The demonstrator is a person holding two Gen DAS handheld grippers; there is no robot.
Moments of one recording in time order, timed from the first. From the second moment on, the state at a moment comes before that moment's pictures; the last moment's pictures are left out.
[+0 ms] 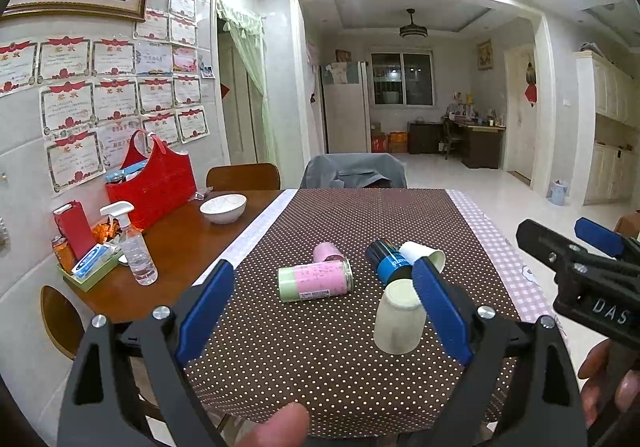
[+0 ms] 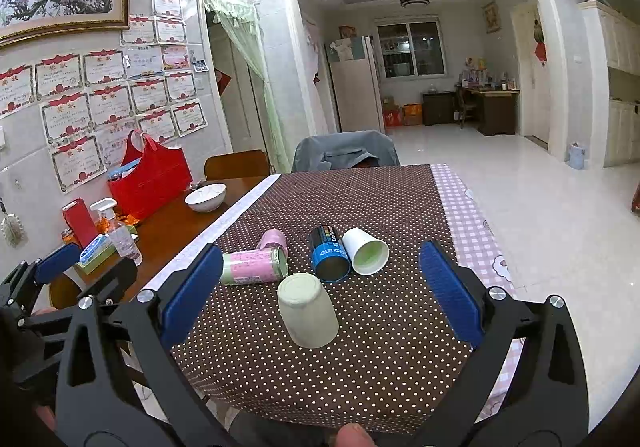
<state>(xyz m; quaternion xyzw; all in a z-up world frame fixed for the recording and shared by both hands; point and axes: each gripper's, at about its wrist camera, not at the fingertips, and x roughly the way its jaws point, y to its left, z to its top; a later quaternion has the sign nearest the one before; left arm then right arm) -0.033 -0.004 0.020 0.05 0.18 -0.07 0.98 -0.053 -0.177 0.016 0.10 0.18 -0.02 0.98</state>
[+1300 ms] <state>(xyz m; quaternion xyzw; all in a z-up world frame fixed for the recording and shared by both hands) -0.040 -0.001 0.020 0.05 0.17 -0.07 0.98 -0.054 -0.179 0.014 0.10 0.18 -0.03 0.98</state>
